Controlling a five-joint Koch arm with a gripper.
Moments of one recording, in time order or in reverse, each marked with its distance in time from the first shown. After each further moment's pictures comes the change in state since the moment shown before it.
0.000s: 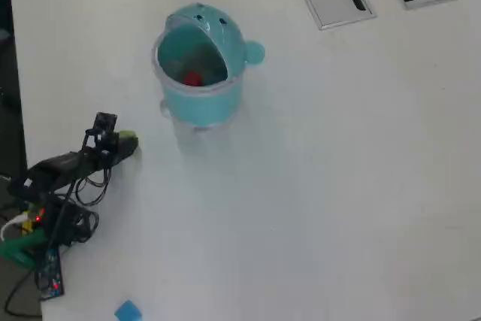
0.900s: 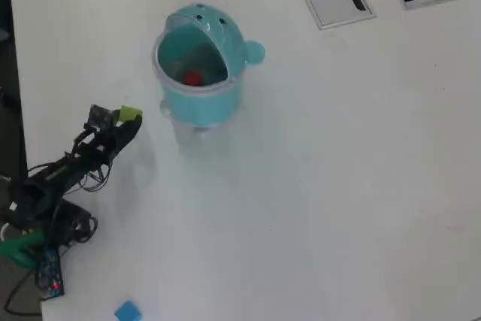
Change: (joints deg) arm 3.7 15.3 -3.2 -5.7 6.6
